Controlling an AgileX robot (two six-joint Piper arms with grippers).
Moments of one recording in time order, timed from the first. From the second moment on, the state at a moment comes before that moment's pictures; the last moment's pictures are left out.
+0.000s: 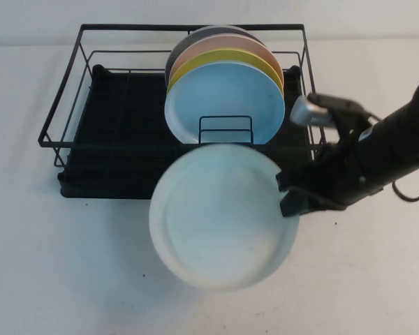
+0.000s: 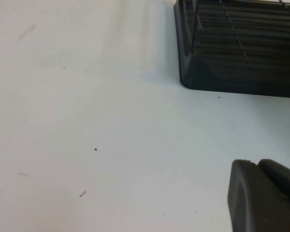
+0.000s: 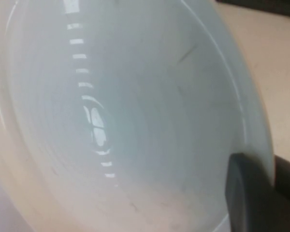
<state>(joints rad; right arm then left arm) 0.43 1.61 -1.16 0.59 0.82 -0.18 -0.09 -0.01 0.02 0.08 0.35 -0.06</state>
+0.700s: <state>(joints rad) 0.43 1.88 -1.16 0.59 0.75 -0.18 -0.09 -0.01 0.02 0.08 0.35 -0.06</state>
